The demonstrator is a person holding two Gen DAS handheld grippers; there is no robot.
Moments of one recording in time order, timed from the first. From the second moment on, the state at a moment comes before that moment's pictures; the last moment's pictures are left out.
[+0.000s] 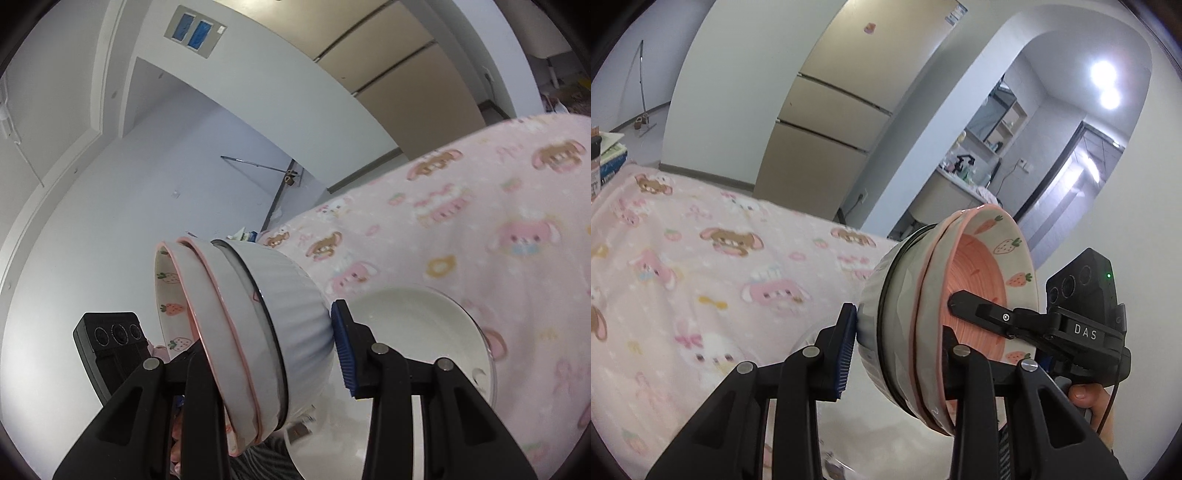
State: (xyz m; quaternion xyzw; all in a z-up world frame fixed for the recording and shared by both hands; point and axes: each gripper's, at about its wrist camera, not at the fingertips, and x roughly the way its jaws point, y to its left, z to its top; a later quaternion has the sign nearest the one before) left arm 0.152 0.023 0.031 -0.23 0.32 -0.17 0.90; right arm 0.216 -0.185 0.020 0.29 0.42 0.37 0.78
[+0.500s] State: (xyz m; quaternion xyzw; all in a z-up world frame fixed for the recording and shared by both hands) left arm 0.158 0.008 -0.008 -0.22 0.38 -0.17 0.88; right arm 0.213 -0.199 -0.028 0.30 0.48 0.34 0.76
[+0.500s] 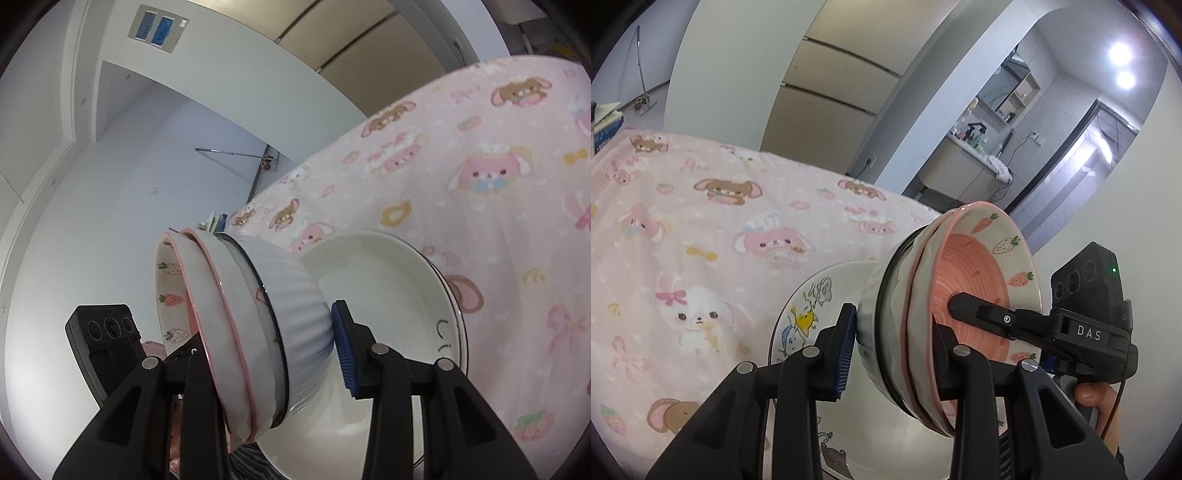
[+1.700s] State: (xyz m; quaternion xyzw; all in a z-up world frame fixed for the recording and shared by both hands) left arm 0.183 -0.017 0.003 -0.12 0.38 -0.15 0.90; right arm 0.206 -0.187 0.010 0.09 0.40 0.27 0.87
